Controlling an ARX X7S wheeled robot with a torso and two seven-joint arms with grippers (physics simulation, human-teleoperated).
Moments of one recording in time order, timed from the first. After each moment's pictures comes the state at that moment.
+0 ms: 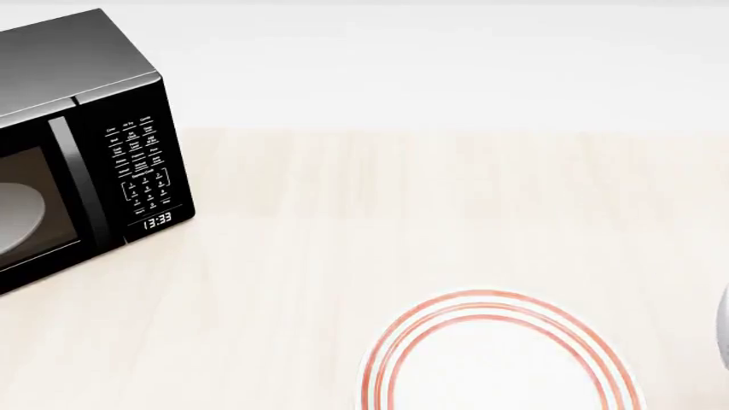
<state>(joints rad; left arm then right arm) 0.16 -0.34 -0.27 0.57 -0.31 -0.37 -0.47 1.36 1.13 -1.48 0.90 2.61 0.51 0.74</state>
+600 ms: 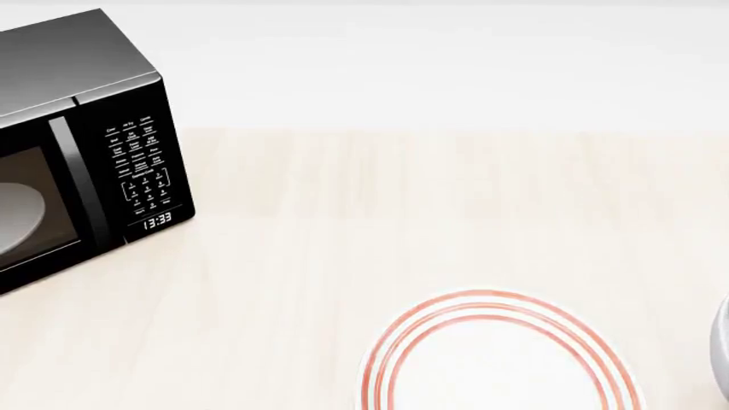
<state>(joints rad) 0.17 -0.35 -0.27 0.58 -0.31 -0.37 -0.48 1.30 1.10 -1.49 0.93 2.60 0.50 0.69</state>
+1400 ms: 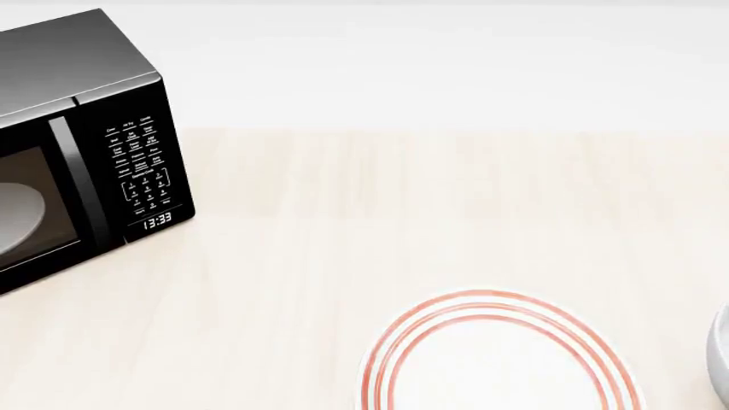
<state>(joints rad) 0.18 -0.35 -0.26 0.58 -0.31 -0.36 -0.48 1.35 1.17 -1.46 0.71 2.44 0.31 0.77</state>
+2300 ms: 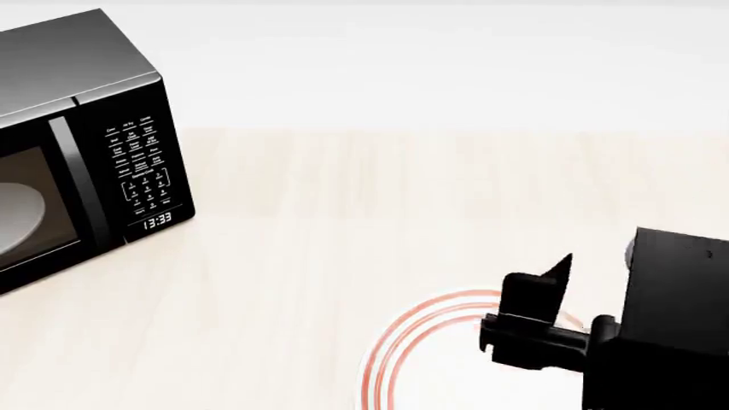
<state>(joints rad) 0.30 -0.36 -0.08 0.71 -0.22 -0.29 -0.43 1.33 1.11 -1.52 -0.62 1.54 0.01 1.36</state>
